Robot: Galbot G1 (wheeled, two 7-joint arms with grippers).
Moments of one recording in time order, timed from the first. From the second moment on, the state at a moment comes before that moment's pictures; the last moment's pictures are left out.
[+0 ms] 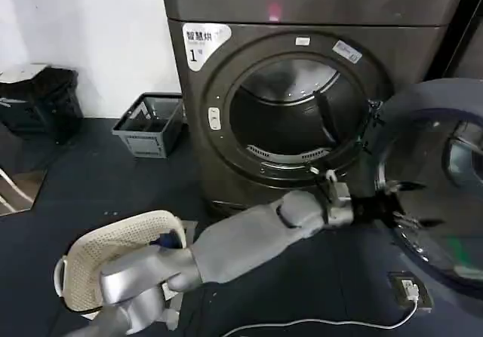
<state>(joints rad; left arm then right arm) 0.12 -1.61 0.72 -1.13 -0.75 -0.15 0.44 -1.62 1.07 2.17 1.70 0.35 -0.22 -0.02</state>
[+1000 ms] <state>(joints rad) 0.19 -1.40 0.59 -1.36 -0.64 -0.39 0.03 -1.60 1.05 2.16 1.69 0.35 -0.20 -0.03</state>
